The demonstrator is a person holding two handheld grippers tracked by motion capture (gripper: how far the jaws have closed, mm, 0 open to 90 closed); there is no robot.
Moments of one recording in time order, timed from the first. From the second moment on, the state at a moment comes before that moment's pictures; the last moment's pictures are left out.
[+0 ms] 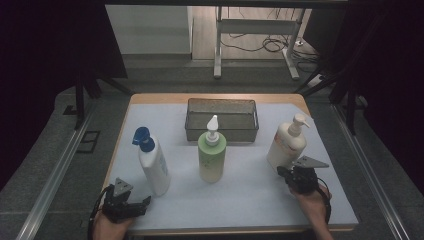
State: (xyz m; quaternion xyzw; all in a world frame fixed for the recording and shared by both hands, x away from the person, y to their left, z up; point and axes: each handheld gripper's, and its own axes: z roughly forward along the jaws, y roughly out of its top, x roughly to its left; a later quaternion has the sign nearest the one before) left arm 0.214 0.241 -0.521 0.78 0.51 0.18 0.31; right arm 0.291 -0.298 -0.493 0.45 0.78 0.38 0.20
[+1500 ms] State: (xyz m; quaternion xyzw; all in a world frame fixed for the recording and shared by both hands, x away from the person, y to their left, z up) left arm 0.214 0.241 -0.521 0.78 0.51 0.18 0.31; right arm 0.278 -0.331 -0.434 0.47 0.76 0.40 0.21
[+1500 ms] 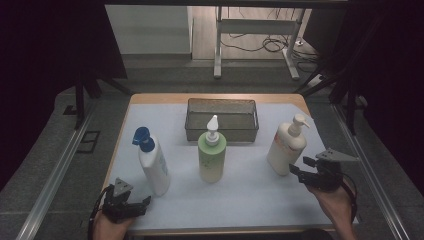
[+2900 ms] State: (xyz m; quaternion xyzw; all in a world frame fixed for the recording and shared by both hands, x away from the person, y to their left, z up) left arm 0.214 0.241 -0.522 0.78 0.51 0.18 0.31; right arm 0.325 -0.304 -0.425 0.48 0.74 0.40 0.25
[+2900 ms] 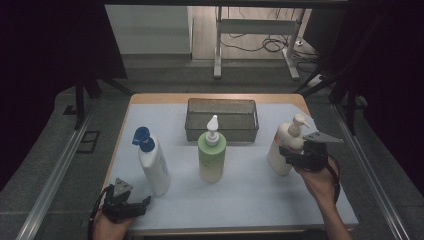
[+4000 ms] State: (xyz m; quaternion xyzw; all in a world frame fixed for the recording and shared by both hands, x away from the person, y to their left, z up) left arm 0.214 0.241 -0.521 0.78 0.51 0.18 0.31; right arm 0.327 -0.293 -0.400 0.46 0.77 0.38 0.23
